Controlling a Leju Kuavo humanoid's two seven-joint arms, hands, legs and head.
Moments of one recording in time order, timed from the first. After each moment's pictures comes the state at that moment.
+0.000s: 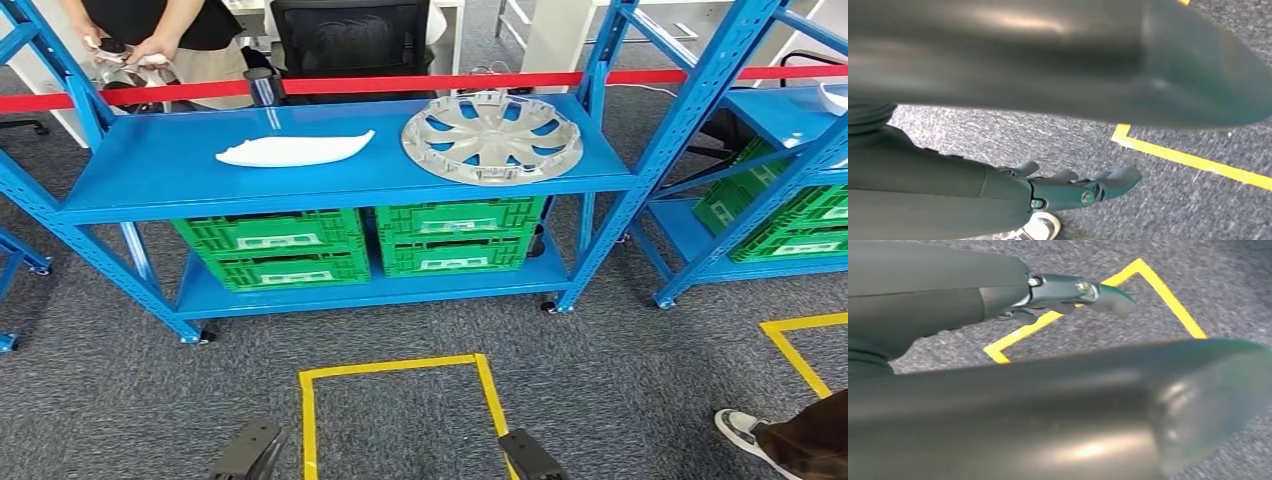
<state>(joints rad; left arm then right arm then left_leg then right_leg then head) -0.12 0.05 -0.68 -0.27 0.29 0.08 -0.29 -0.07 -0.01 0.74 -0.23 -0.32 -0.23 -0.18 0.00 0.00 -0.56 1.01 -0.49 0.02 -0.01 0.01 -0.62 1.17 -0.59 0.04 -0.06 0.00</state>
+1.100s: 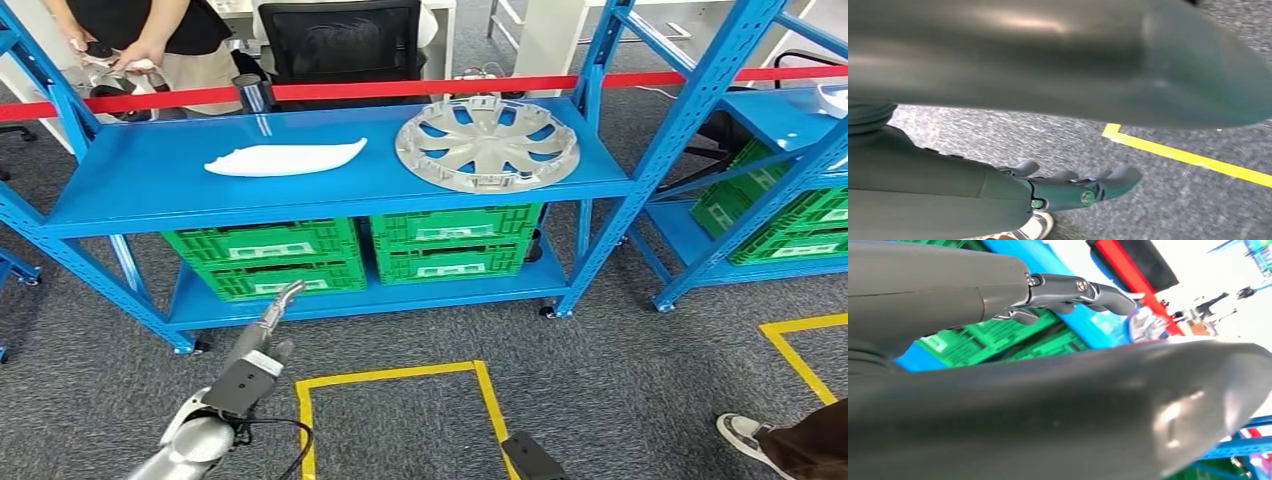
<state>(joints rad) -0.19 0.05 -0.52 -0.90 -0.15 0.18 -0.54 -0.05 -0.02 0.74 -0.23 -0.31 -0.23 -0.21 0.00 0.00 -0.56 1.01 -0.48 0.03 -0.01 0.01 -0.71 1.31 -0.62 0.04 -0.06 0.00</state>
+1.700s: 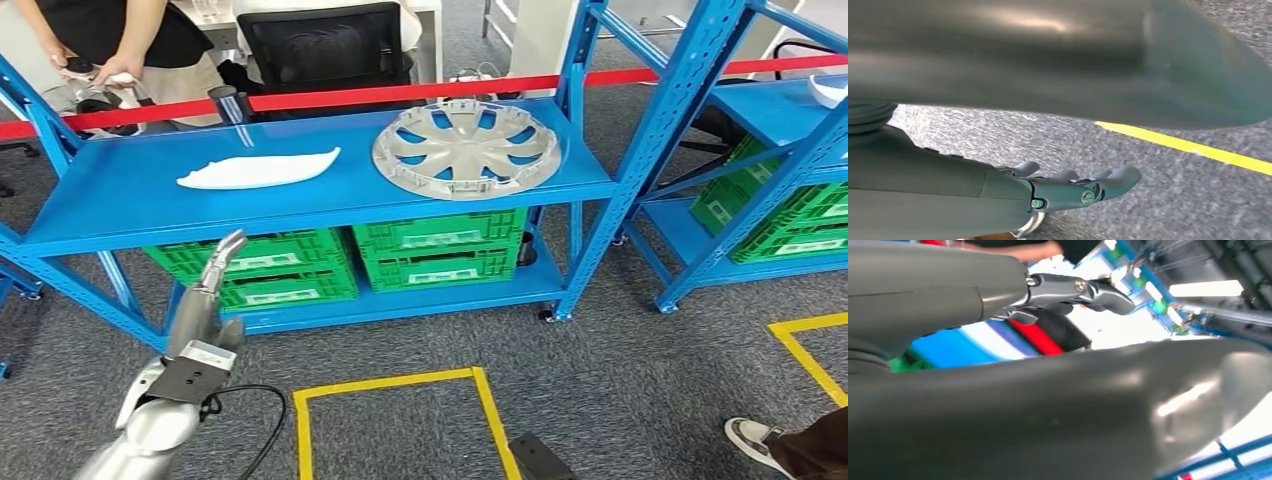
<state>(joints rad) -0.18 0.07 -0.42 -1.22 -0.32 0.23 -0.50 -0.05 -0.03 0.75 -0.23 -0.31 -0.23 -0.22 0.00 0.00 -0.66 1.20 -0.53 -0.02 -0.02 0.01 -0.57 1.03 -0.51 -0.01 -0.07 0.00</state>
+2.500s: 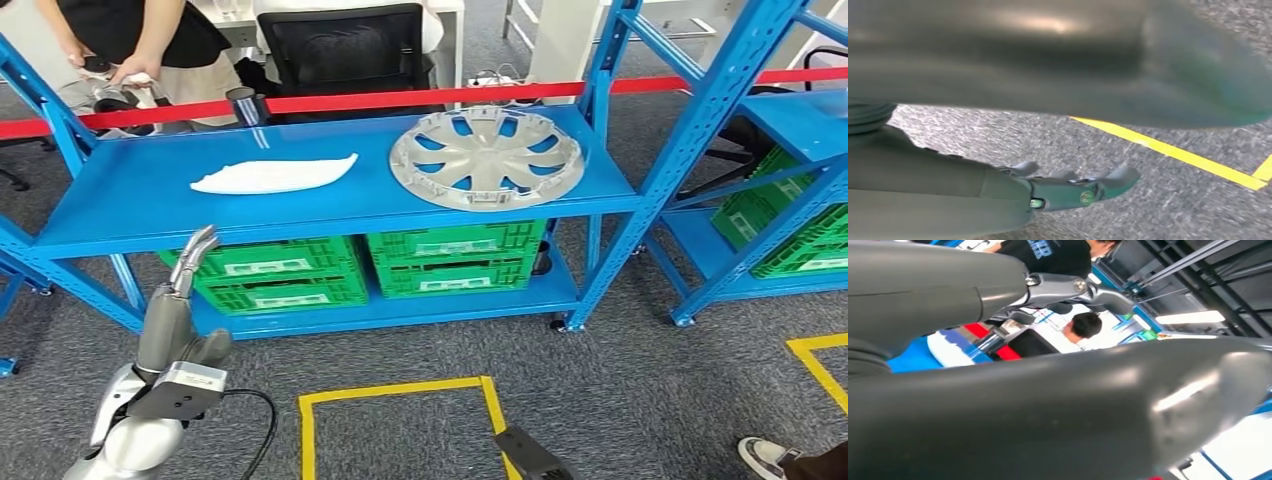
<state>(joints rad) -0.12 0.07 -0.39 -1.39 -0.44 0.25 -0.45 -0.08 -0.03 0.79 -0.25 -0.26 -0.23 -0.24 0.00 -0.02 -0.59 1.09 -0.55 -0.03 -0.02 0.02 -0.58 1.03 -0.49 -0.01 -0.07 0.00</state>
